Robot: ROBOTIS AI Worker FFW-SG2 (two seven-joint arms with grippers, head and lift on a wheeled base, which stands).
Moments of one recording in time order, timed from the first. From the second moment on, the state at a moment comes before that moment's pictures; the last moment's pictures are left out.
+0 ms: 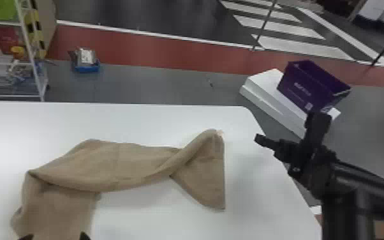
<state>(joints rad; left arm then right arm) 0.83 0.04 -0.28 -2.26 -0.10 0.30 0.14 -0.07 -0.16 -0.49 -1.81 -0.13 0.94 0.18</state>
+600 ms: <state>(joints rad) 0.76 0.08 -0.36 -2.30 -0.13 0.49 0.20 -0.06 -0.18 -0.55 -1.75 -0.16 0.89 0.20</state>
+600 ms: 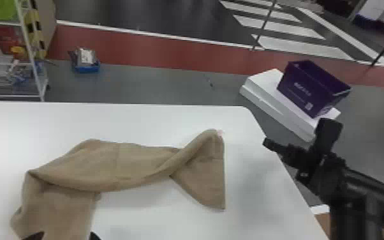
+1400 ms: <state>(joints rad) 0.71 0.07 -0.31 -2.31 -0.09 0.57 0.26 -0.07 -0.20 -0.55 -1.72 -0.16 0.80 0.24</state>
